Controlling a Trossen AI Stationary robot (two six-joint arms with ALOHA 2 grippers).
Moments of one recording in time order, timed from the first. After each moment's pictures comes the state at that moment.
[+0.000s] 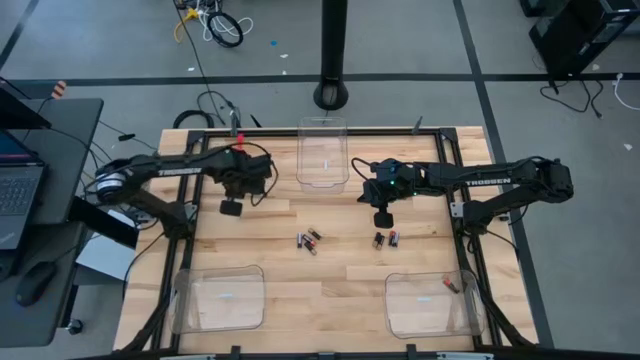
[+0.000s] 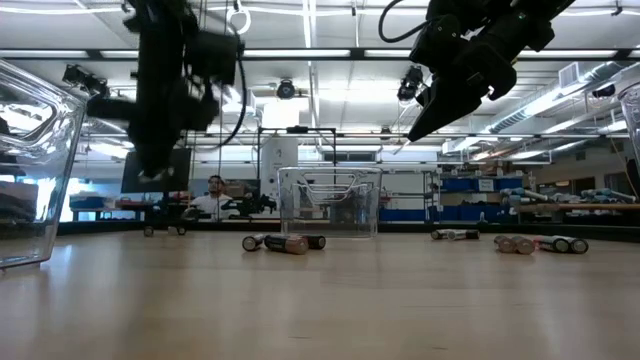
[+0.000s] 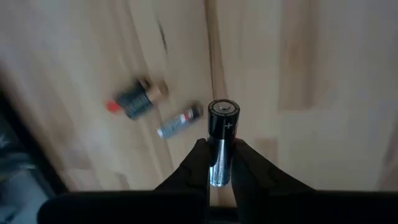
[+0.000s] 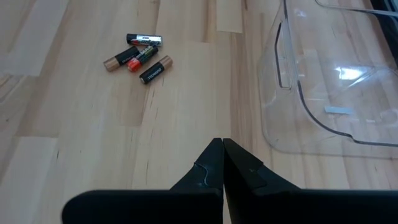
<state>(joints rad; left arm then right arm) 0.31 1.39 1.00 -1.16 -0.23 0.44 -0.16 1.27 0.82 -0.34 -0.07 -0.19</state>
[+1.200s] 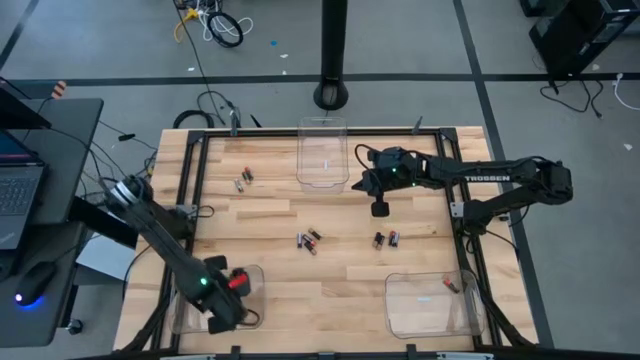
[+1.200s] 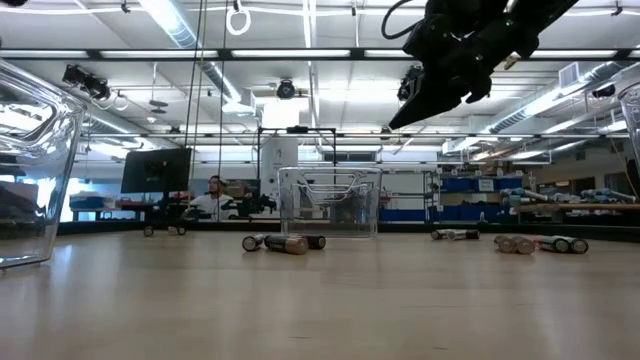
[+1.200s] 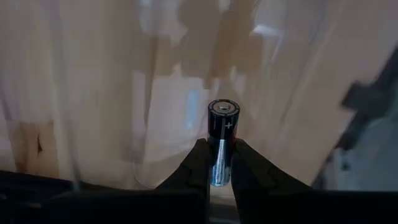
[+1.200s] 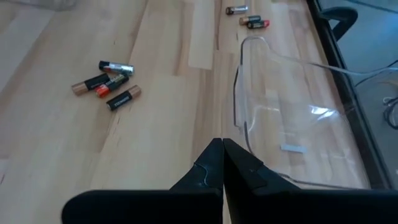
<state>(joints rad) -0.82 1.62 1.21 -1.15 0.10 -1.03 -0.26 1.27 0.82 -0.20 -0.12 -0.34</state>
